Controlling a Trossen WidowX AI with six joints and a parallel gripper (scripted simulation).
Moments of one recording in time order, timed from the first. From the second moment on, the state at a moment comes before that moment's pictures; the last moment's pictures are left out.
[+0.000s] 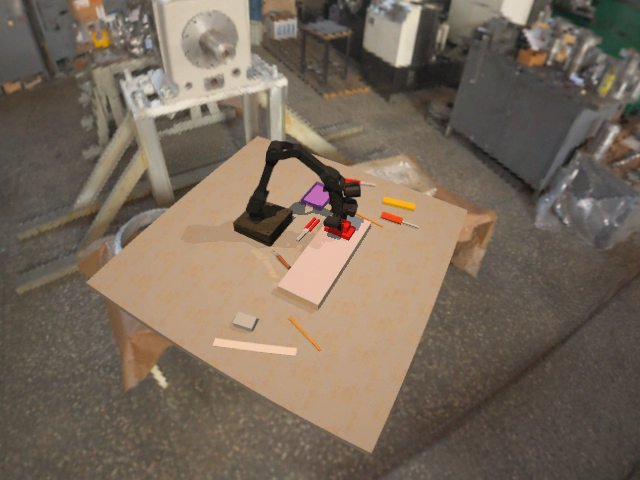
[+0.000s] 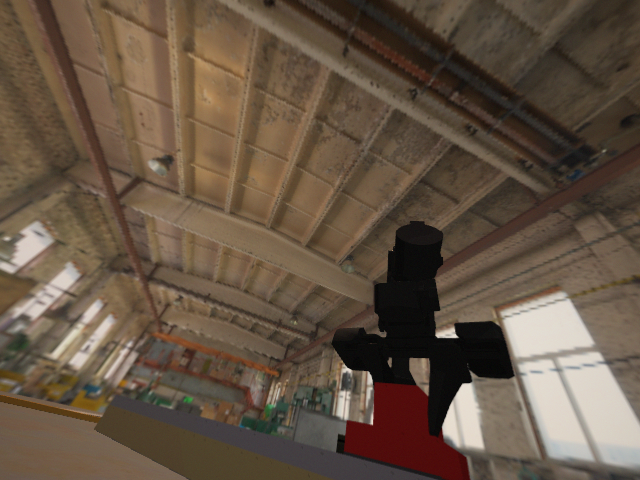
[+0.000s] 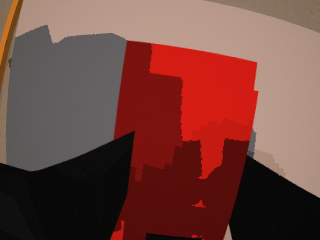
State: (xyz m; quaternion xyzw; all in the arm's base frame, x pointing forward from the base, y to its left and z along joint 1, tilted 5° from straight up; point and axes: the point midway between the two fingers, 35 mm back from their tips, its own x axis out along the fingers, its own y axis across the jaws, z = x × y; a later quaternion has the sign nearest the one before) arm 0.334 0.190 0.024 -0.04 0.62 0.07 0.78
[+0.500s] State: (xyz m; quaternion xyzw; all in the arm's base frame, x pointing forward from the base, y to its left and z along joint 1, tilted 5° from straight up) arm 0.330 0.216 0.025 -0.04 0.62 0.07 0.78
